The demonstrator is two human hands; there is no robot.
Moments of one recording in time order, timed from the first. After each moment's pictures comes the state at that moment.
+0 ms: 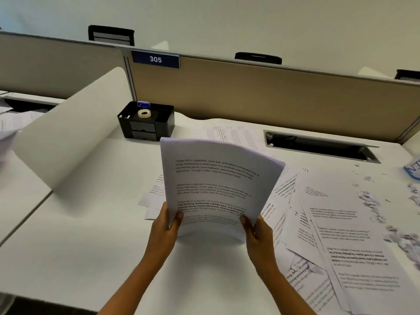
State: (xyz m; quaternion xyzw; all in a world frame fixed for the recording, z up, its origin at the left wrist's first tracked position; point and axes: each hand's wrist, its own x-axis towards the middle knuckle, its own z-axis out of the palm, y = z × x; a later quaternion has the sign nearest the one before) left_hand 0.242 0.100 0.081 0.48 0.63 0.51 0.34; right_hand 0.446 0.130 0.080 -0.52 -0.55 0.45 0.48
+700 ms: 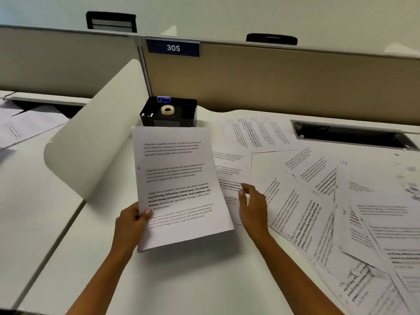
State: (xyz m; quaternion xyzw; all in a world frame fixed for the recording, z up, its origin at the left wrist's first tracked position) left_hand 0.052 0.116 0.080 0.39 0.78 0.38 0.29; right_hand 0.308 0.205 0.053 -0.68 -0.61 0.27 0.32
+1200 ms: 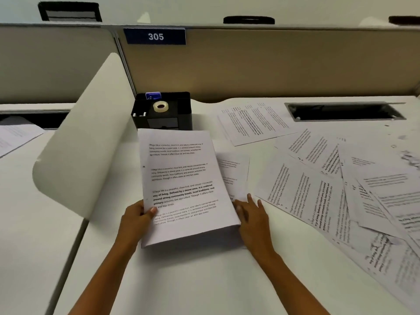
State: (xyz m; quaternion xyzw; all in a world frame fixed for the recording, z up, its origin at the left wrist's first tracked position) left_hand -0.010 0.159 0.063 0.40 0.75 0.33 0.40; right_hand 0.253 0.155 0.036 -0.69 -0.60 0.24 0.31
